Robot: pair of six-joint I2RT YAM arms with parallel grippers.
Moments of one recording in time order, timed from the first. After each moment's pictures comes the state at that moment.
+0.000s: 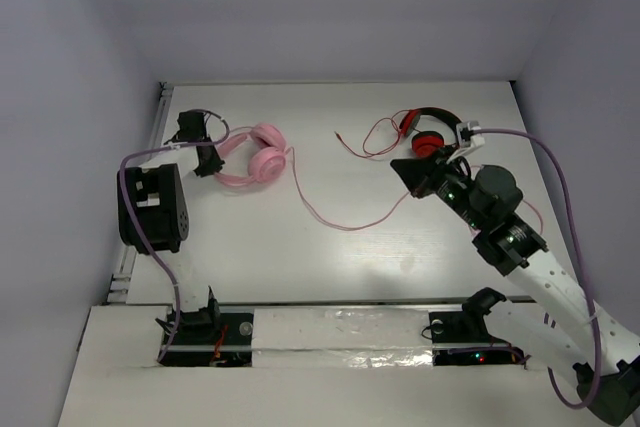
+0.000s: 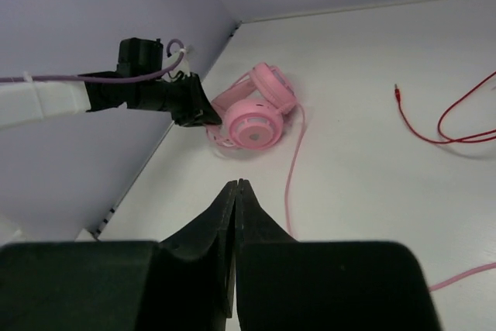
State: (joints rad) left arm 0.07 1.86 1.17 -0.29 -0.06 -0.35; right arm 0.56 0.76 0.76 0.02 -0.09 0.55
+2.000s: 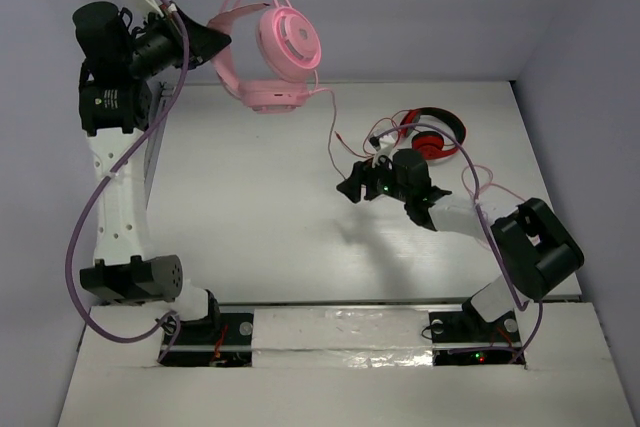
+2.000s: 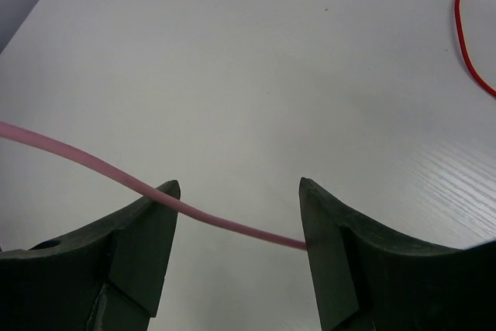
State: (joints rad) left arm 0.09 1.49 1.95 -0.52 0.74 -0.56; right arm 0.56 1.55 0.72 0.50 -0.33 0.31
